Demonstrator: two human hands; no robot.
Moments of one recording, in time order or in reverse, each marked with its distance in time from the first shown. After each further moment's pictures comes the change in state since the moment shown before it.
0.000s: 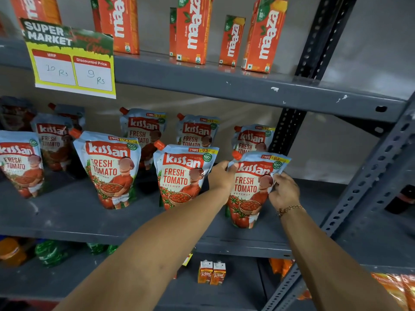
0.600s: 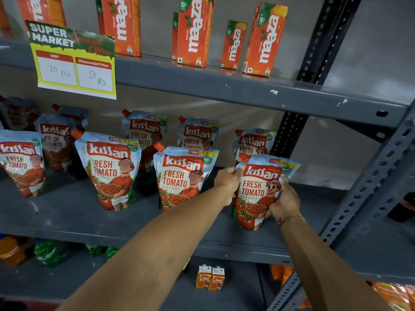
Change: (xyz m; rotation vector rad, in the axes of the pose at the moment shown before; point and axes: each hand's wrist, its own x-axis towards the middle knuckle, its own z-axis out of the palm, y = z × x) left_hand 0.010 0.000 0.014 -0.212 -0.208 -0.245; right_hand -0.001 0.009 -0.008 0.042 0.063 0.062
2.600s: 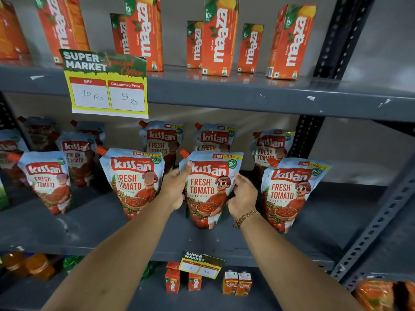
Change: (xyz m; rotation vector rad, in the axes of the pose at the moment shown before) left_hand -0.018 0.021 -0.173 -0.189 0.172 0.115; right_hand -0.063 0.082 0.130 0.071 -0.165 0.104
